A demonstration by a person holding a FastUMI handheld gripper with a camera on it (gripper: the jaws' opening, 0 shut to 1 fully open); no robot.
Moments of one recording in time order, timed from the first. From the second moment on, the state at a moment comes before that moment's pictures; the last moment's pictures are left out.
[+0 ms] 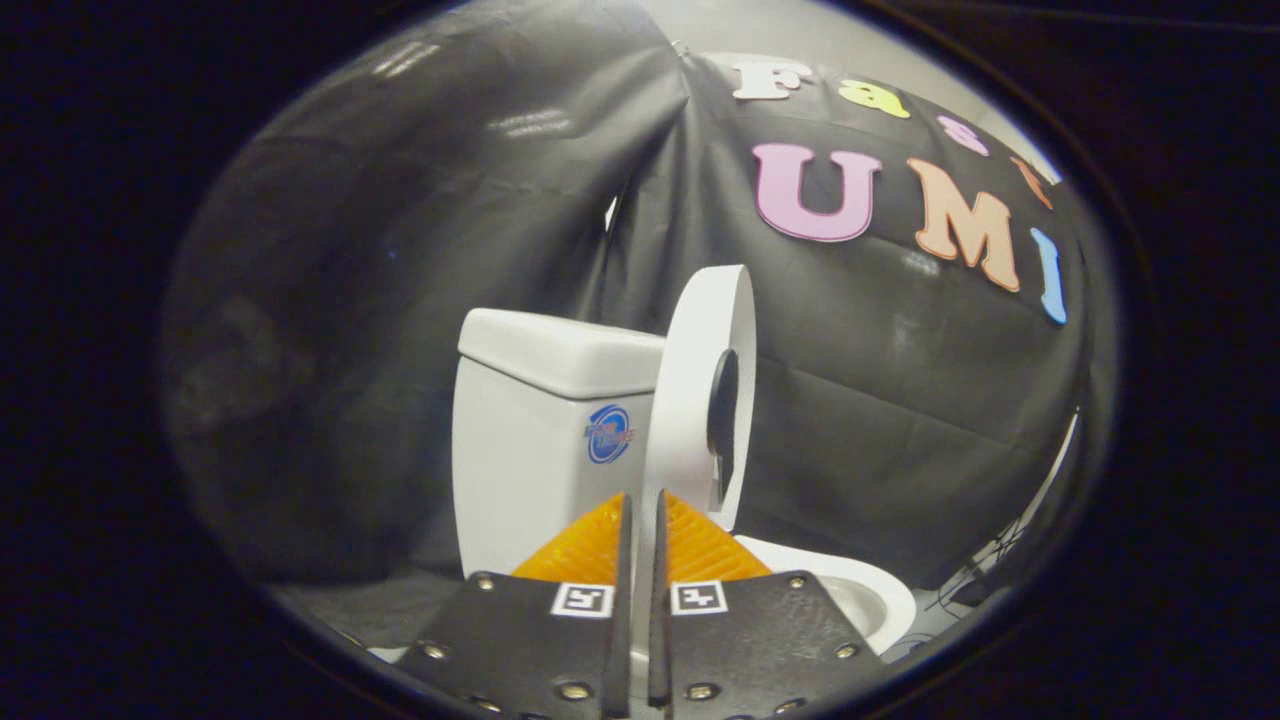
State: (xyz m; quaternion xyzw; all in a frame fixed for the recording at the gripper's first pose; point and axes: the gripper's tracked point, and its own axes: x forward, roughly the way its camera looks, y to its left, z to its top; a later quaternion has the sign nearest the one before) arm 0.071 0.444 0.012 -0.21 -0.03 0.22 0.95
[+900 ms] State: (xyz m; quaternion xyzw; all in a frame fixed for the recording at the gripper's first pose) arm 0.037 0.357 0.083 -0.10 -0.03 0.24 0.97
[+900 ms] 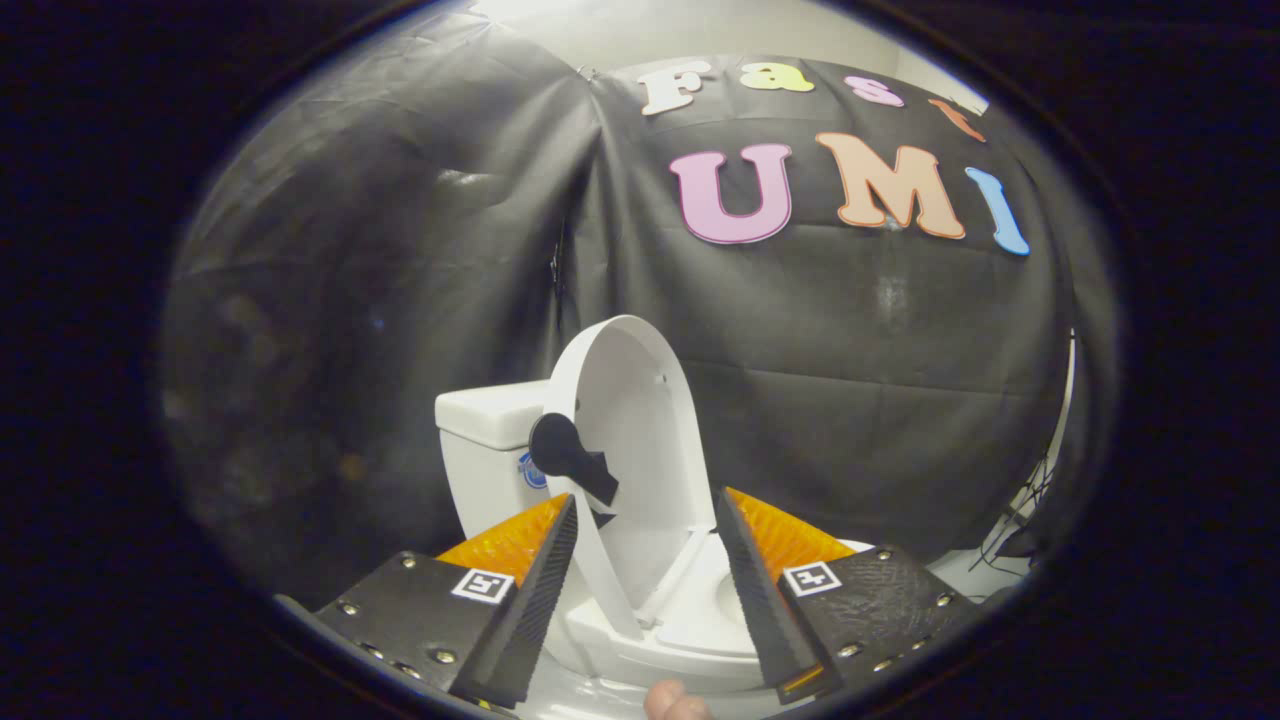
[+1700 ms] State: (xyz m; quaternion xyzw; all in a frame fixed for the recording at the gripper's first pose) arm 0.036 0.207 0.151 -0.03 -0.04 0.20 0.98
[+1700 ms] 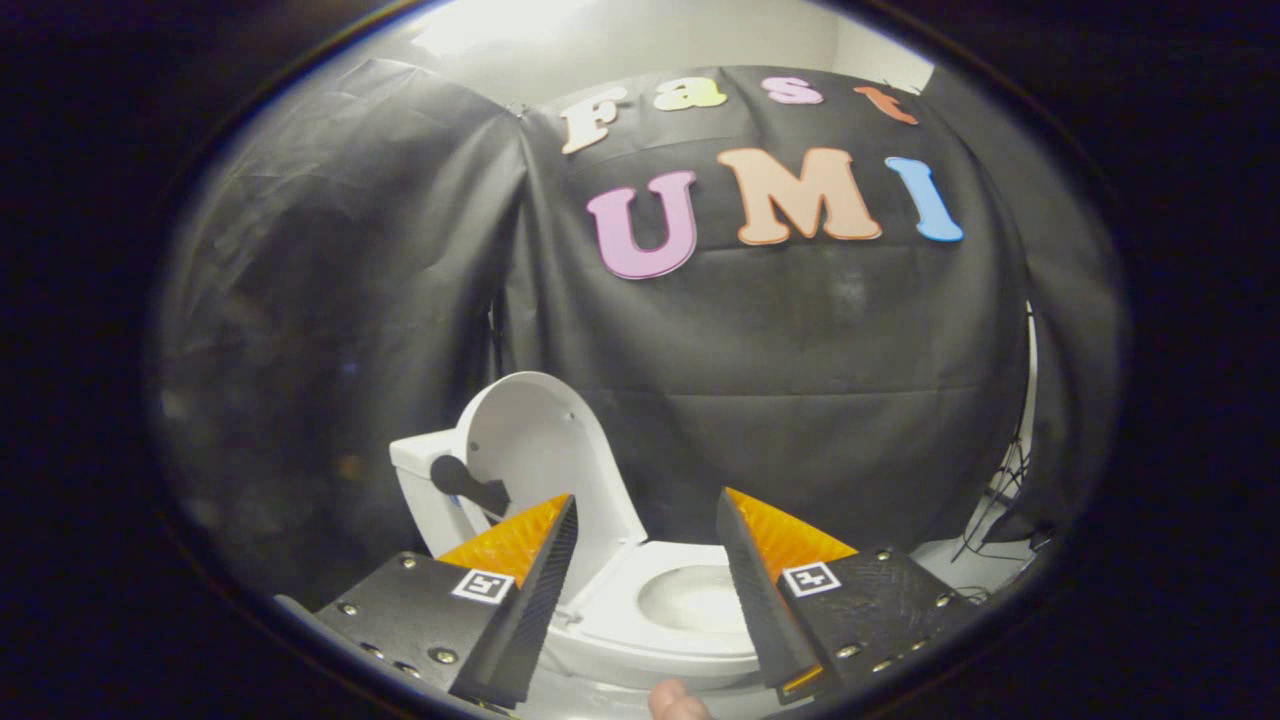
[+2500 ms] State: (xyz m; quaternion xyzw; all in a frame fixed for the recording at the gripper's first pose) arm 0.036 0.167 0.162 0.03 -0.04 0.22 0.97
